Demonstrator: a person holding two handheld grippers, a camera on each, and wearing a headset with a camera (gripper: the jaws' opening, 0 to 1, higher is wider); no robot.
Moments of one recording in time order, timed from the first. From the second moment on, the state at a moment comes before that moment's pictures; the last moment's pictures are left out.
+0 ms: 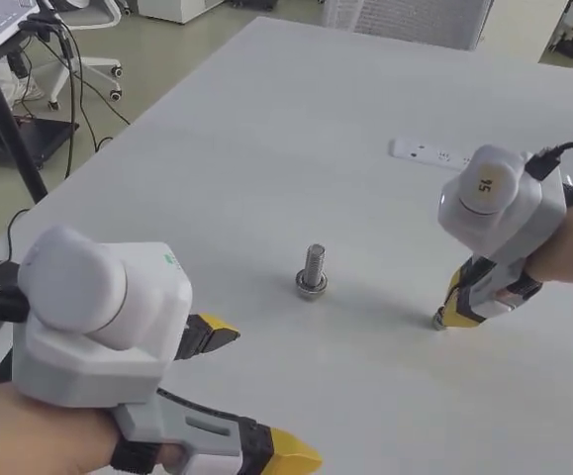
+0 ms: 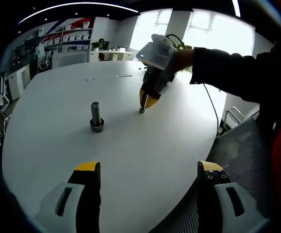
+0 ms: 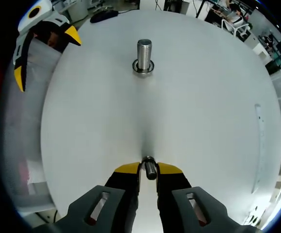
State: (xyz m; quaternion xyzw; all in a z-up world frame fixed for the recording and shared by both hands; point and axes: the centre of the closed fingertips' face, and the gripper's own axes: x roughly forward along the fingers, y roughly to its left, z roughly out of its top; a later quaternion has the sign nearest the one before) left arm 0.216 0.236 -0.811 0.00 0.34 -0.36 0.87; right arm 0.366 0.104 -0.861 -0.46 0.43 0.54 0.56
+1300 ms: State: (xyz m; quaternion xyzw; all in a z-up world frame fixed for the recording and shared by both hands) left arm 0.215 0.236 -0.811 0.00 0.34 -0.36 0.87; right arm 0.364 0.108 -0.863 -0.45 0.43 0.54 0.56
